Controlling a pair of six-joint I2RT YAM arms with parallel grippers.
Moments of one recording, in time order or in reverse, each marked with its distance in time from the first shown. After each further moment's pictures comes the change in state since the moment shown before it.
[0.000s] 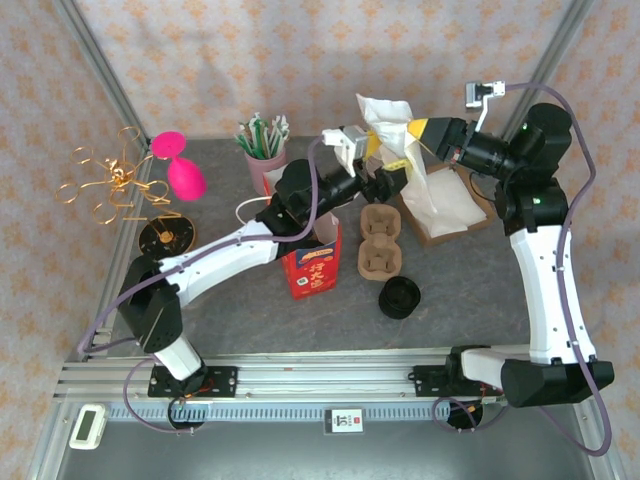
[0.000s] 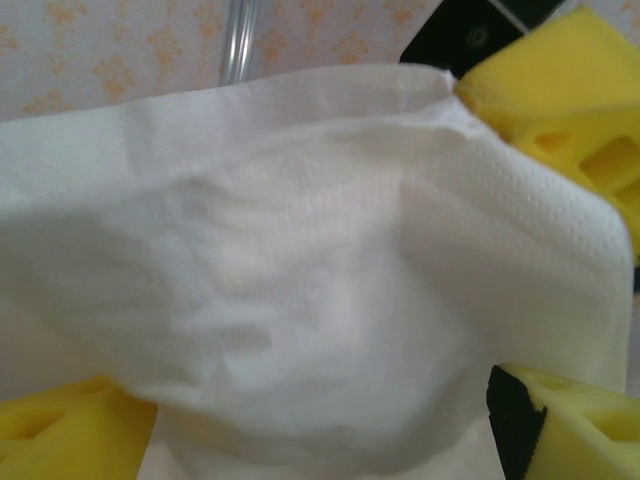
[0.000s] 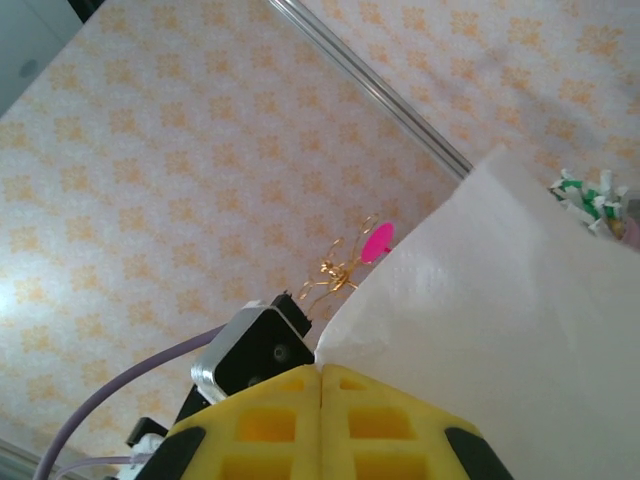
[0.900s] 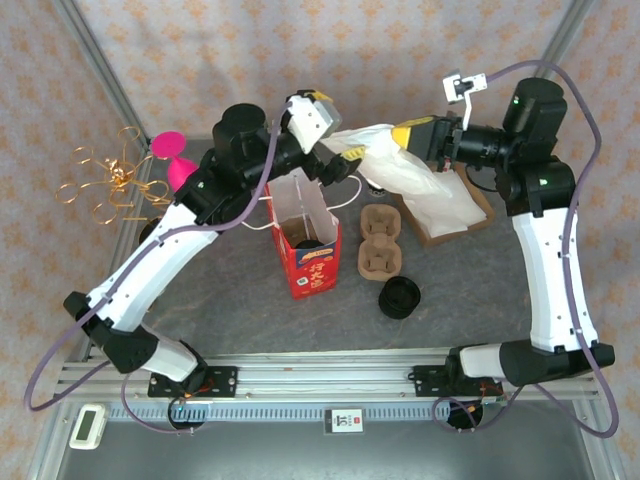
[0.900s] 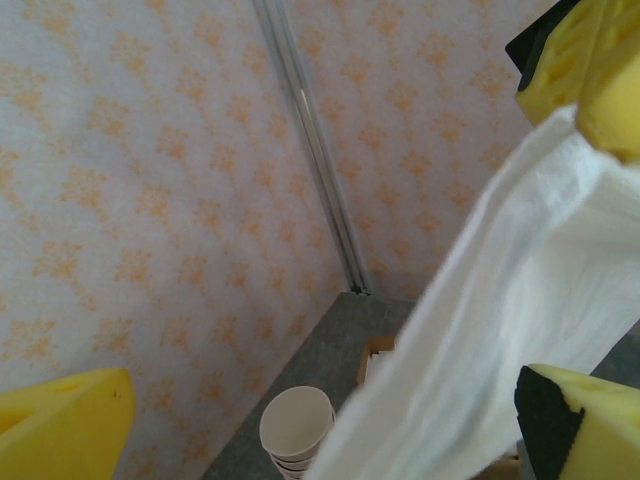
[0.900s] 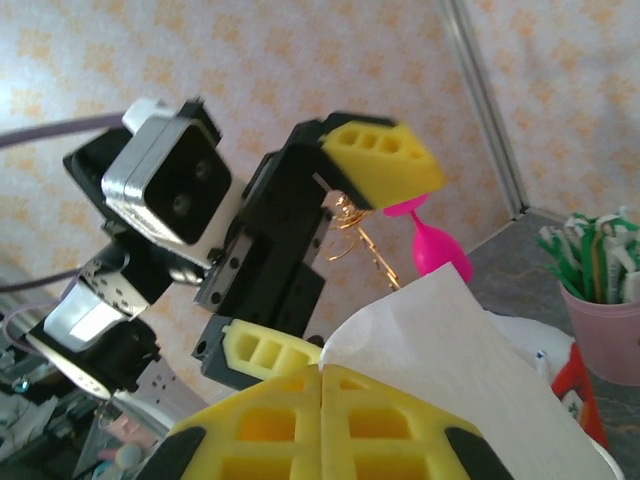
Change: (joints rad) left arm 0.153 -0.135 0.408 -0.838 0.103 0.562; right arm 0.098 0.121 0.282 -0.345 -0.123 -0.527
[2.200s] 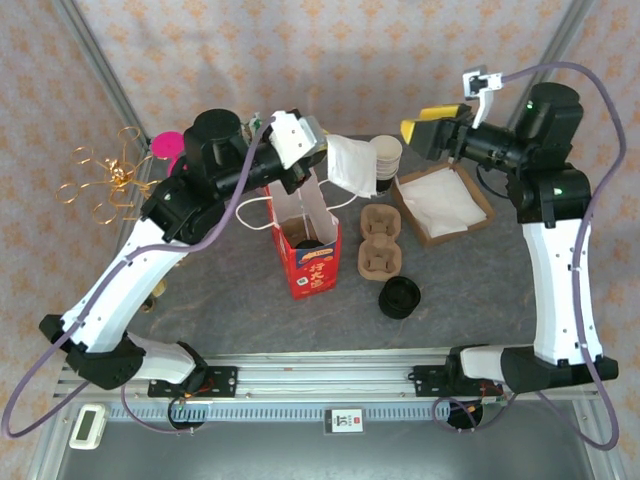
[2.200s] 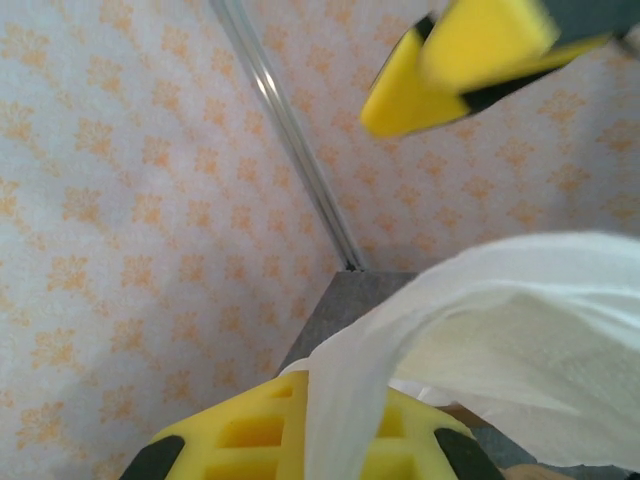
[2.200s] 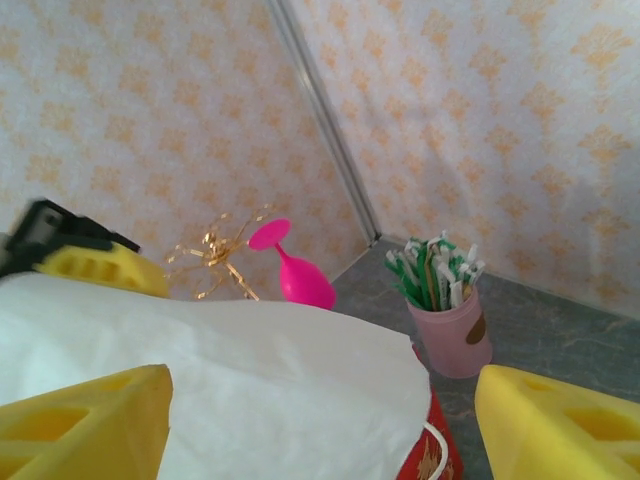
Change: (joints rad) left arm 0.000 -0.140 -0.026 -0.149 0.043 0.117; right arm -0.020 -0.037 0.008 -0.074 0.308 -0.113
